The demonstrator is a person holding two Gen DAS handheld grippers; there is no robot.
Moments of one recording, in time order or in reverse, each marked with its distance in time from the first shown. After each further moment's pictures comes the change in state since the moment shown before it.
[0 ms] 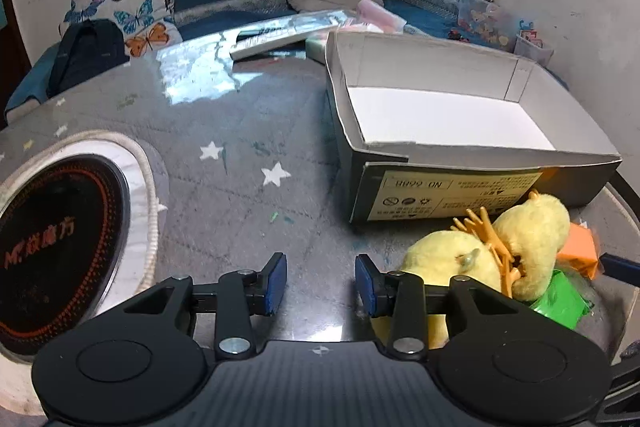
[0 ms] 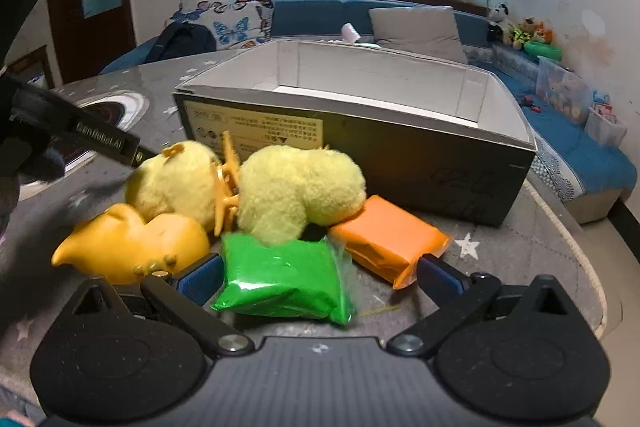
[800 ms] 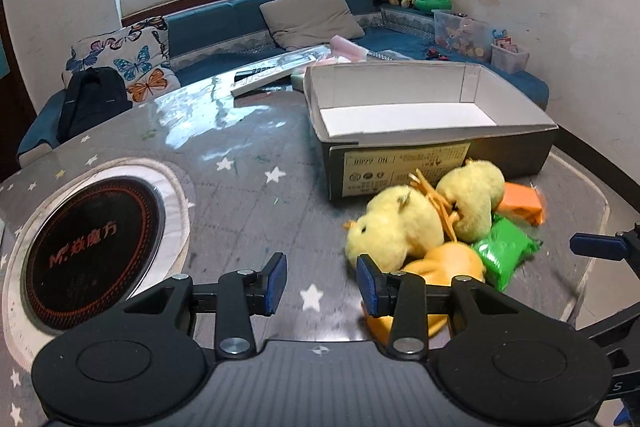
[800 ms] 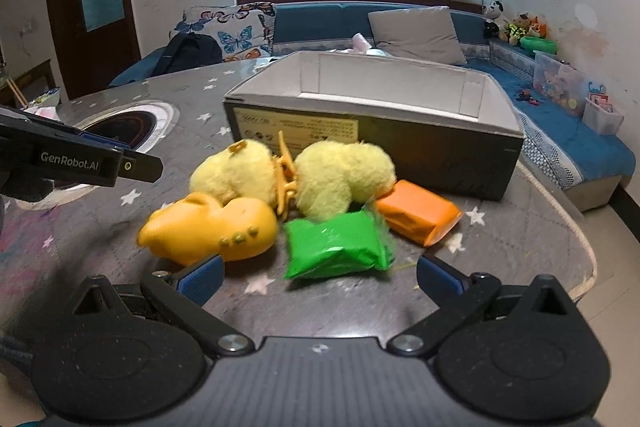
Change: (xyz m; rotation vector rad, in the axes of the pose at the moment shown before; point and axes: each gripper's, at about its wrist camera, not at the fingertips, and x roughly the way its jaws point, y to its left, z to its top) left arm -0.072 -0.013 -0.046 0.096 -0.098 0.013; right arm -0.043 0.036 -0.009 0.053 -0.011 0.009
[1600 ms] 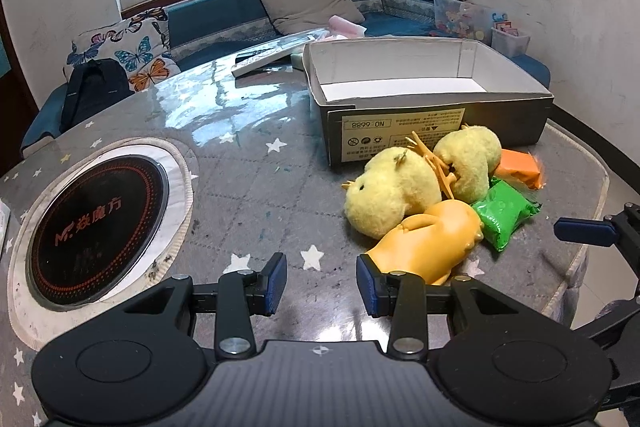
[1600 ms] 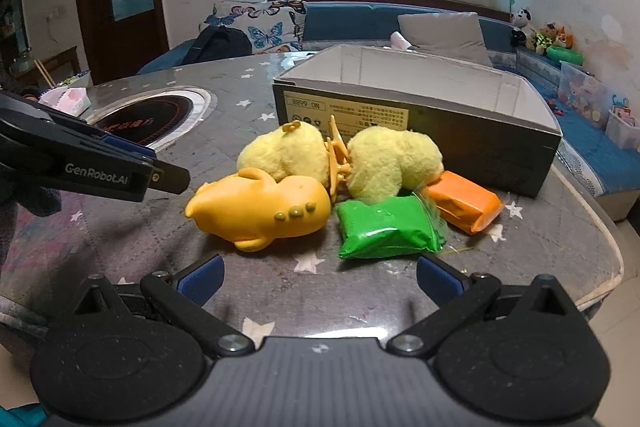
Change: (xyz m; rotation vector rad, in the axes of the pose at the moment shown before) left arm -0.005 -0.005 -0.018 0.023 0.032 0.002; right arm 0.000 0.023 -0.012 -0.055 -0.014 0.063
